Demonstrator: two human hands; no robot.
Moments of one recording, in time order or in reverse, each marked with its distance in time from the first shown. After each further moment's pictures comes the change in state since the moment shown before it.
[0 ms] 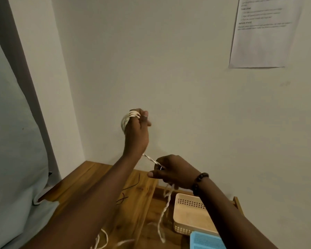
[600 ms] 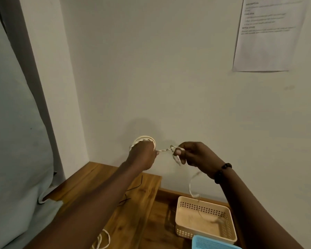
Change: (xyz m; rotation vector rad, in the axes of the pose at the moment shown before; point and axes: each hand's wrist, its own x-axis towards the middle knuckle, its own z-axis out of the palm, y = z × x) left_hand -0.023 -0.016 -0.005 0.991 -0.634 -0.133; right_hand -0.006 0.048 -0.047 0.333 0.208 -0.067
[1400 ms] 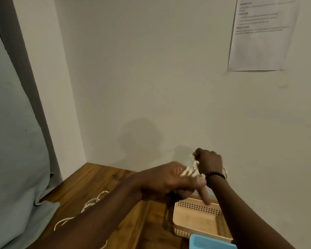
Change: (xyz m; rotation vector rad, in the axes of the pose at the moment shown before) left_hand -0.091 0.050 -0.037 -0.974 -0.772 0.640; right_hand 0.016 0.092 0.005 -0.828 0.398 0.382
